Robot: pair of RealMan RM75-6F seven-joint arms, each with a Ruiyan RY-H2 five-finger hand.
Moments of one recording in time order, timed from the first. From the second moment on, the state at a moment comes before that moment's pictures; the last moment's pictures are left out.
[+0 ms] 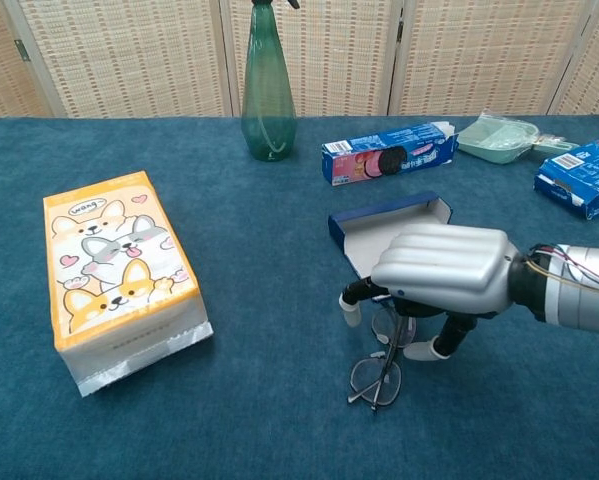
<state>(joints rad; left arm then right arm) 0.02 -1.09 0.01 -1.67 1.51 1.54 0.13 0.80 -1.52 -0.09 -1.41 -1.65 0.88 -0.24</state>
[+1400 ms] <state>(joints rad) 0.03 -1.10 0.01 -1.65 1.50 1.54 0.10 0.77 -1.56 -0.03 -1.36 -1.62 0.92 -0.26</state>
